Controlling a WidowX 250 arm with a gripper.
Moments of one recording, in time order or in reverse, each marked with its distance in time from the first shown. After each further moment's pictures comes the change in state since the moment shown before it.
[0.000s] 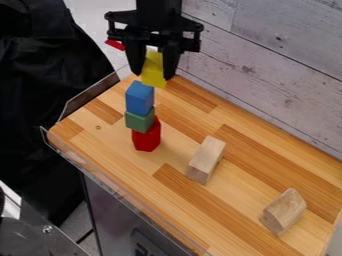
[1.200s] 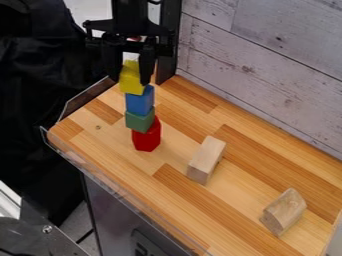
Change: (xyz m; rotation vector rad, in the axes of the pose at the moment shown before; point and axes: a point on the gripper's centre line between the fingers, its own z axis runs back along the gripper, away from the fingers) arm -0.001 0.028 -0.017 0.004 0.103 0.053
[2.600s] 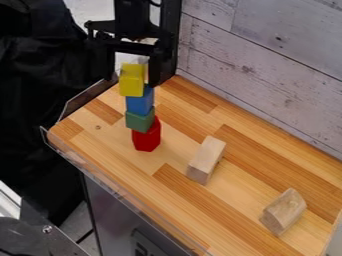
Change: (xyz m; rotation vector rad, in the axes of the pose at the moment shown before) arm -0.004 -0.005 -0.002 0.028 0.029 -0.018
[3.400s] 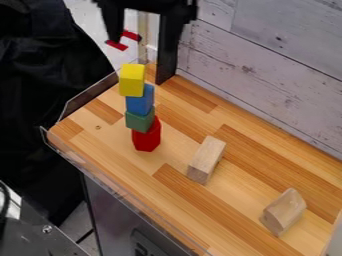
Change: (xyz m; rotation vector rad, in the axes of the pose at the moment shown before) arm -0.027 -0.035 0.075 0.074 -0.161 -0.037
